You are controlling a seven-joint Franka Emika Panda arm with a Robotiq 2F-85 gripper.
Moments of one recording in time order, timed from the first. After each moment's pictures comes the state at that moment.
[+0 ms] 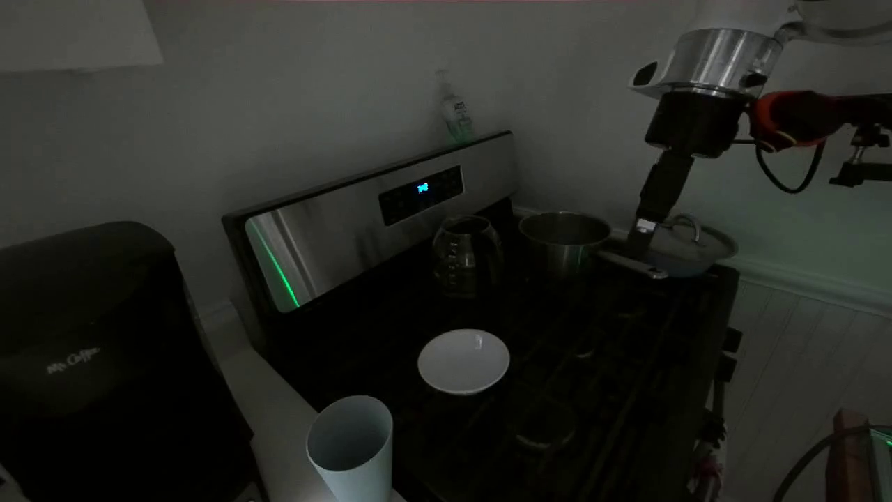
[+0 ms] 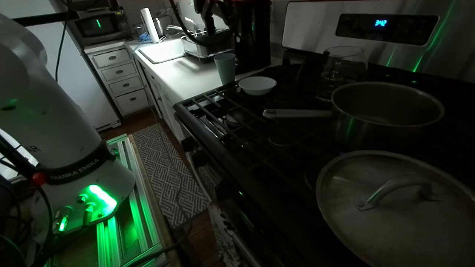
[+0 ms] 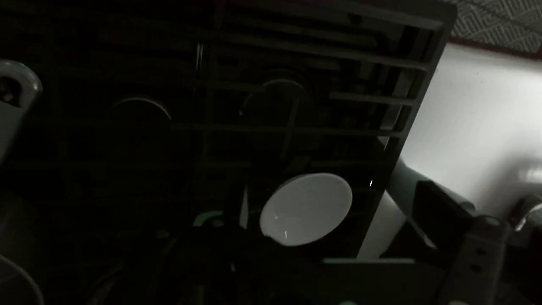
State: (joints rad) arm 0.05 -0.58 -0.33 -2.64 0.19 2.15 -0.47
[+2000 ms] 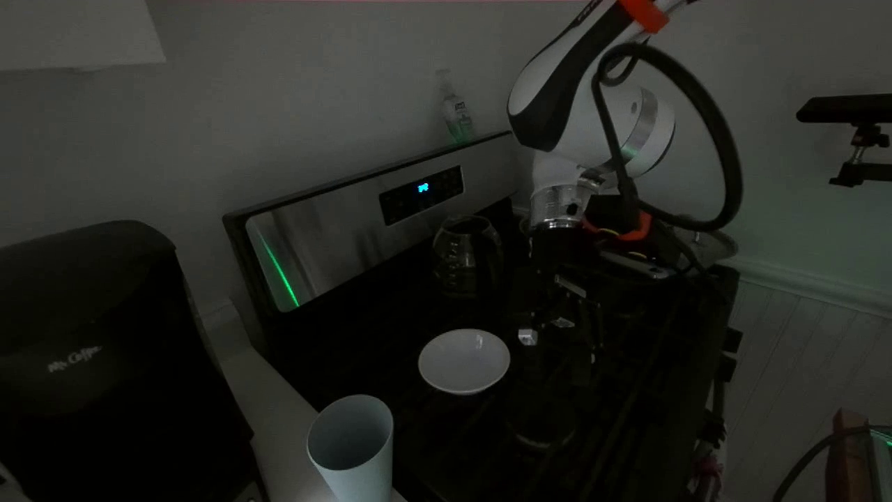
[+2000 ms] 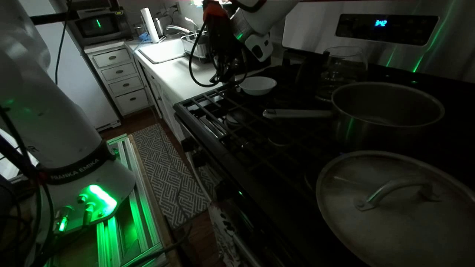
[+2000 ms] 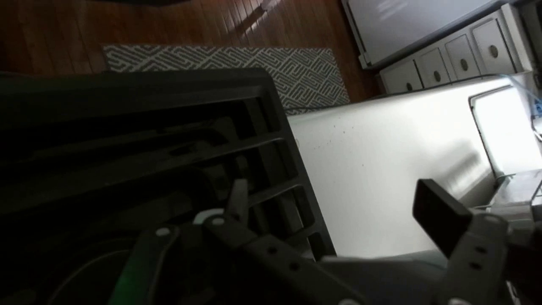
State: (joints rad) arm -0.02 0.11 -0.12 -2.31 0.70 1.74 -0.32
